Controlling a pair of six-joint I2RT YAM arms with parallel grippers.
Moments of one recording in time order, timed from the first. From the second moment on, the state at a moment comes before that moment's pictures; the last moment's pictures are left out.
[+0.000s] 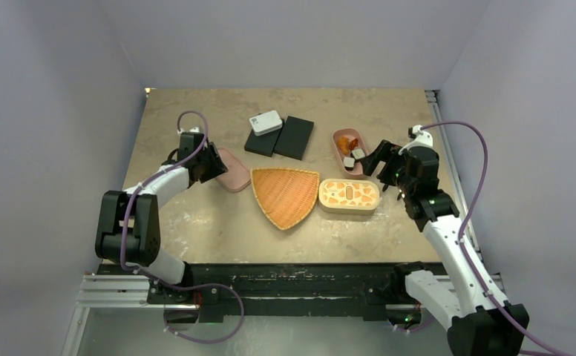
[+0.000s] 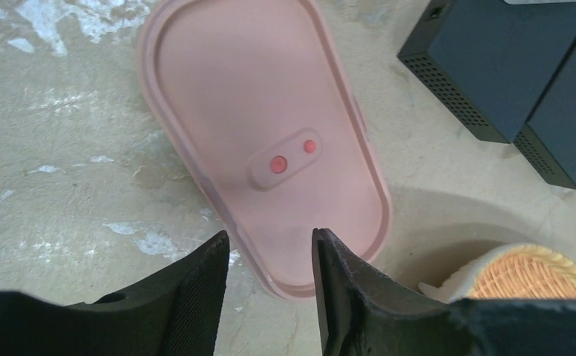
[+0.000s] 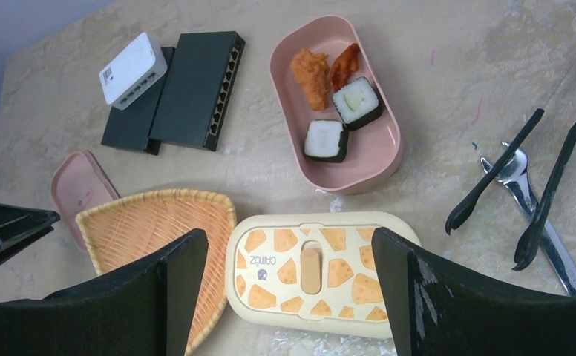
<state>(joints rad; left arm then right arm) -0.11 1.54 0.86 -0.16 0.05 -0.54 0.17 0.89 0.76 -0.31 0.00 0.49</state>
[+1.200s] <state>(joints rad) -0.05 1.67 0.86 -0.11 0.04 -0.57 0.17 0.90 0.71 -0.27 -0.02 0.47</state>
